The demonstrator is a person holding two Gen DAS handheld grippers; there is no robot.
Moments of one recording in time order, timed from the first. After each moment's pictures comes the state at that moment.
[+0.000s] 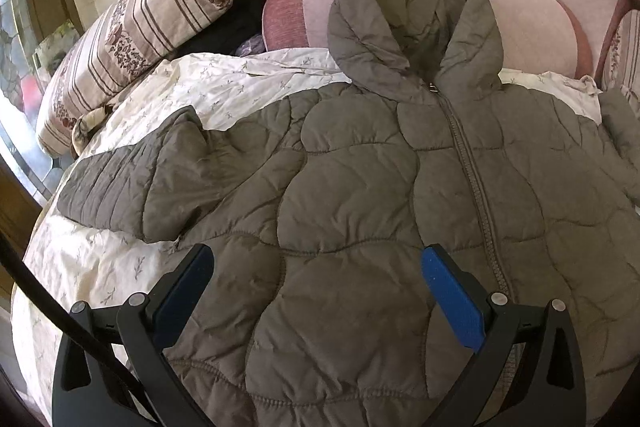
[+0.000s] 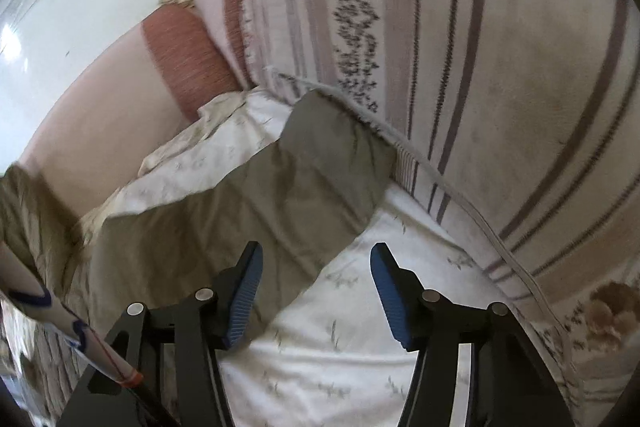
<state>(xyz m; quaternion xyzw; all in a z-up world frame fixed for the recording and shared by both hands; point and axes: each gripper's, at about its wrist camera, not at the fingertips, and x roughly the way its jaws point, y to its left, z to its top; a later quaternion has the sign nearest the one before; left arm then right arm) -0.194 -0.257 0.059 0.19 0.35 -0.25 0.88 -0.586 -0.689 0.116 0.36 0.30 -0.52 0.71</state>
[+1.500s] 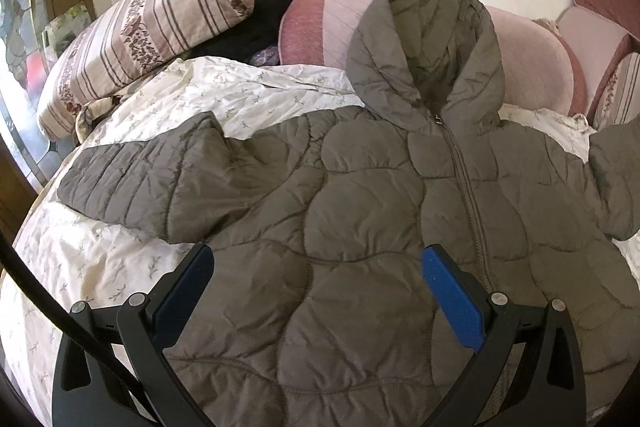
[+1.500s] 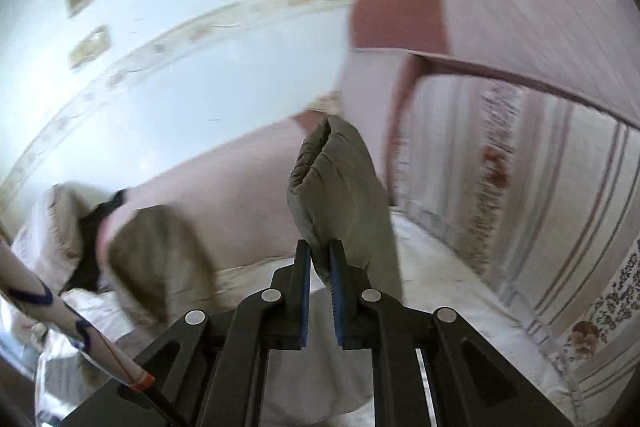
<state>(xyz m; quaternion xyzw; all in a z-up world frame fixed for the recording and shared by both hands) -0.186 -0.224 0.085 0.14 0.35 -0.26 0.89 -0.484 -0.544 0.303 0.23 0.17 -0.44 0.85</state>
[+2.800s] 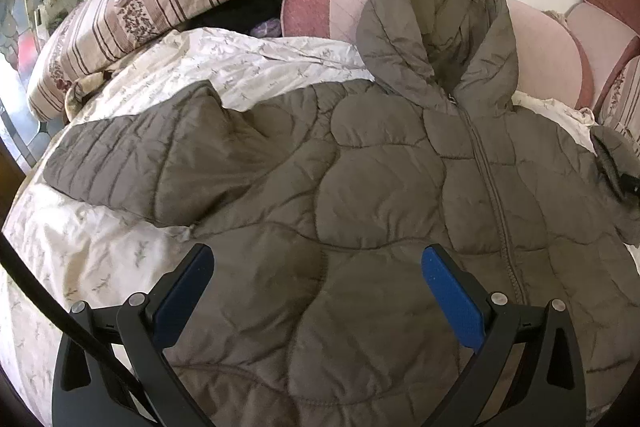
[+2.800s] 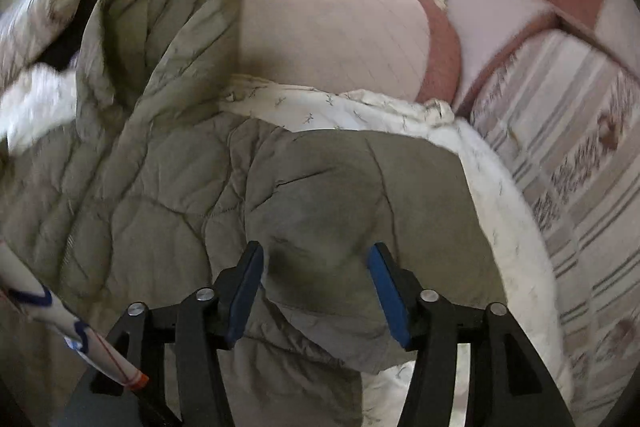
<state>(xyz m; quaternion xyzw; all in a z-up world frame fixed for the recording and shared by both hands) -0.166 -0.223 0.056 0.13 0.39 -0.27 0.87 -0.364 -0.492 0.098 0.07 0.43 -0.40 0.81</state>
